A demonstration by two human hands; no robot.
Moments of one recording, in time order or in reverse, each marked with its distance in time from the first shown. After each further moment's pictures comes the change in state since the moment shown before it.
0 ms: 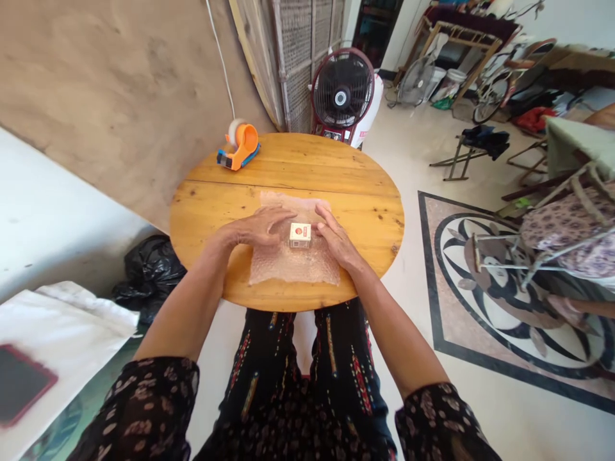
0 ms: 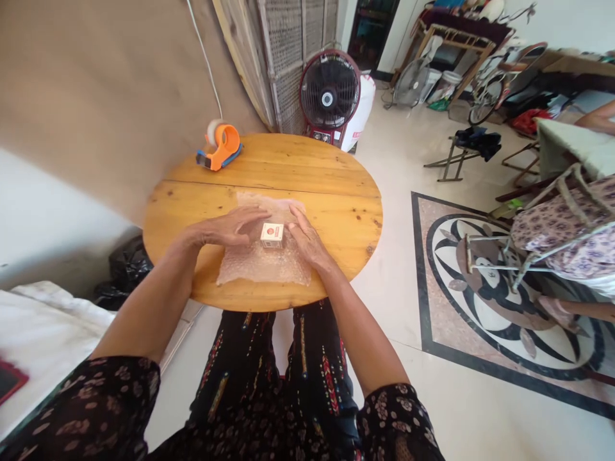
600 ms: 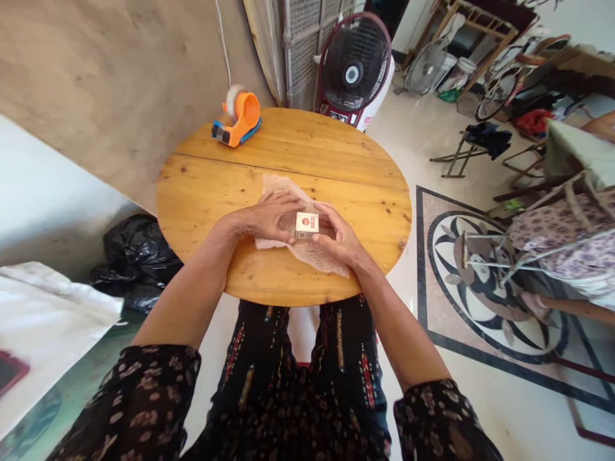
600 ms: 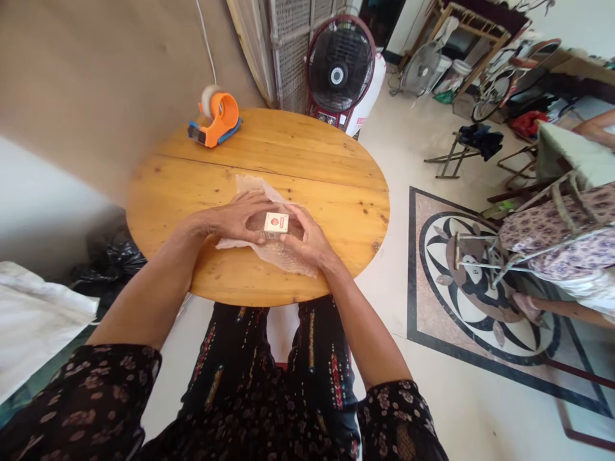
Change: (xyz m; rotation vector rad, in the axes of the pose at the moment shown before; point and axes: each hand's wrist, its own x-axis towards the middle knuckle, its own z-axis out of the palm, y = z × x) left_hand 0.007 -0.004 0.016 0.008 -0.026 0.039; right_hand -0.008 -0.013 0.003 0.001 -0.155 -0.073
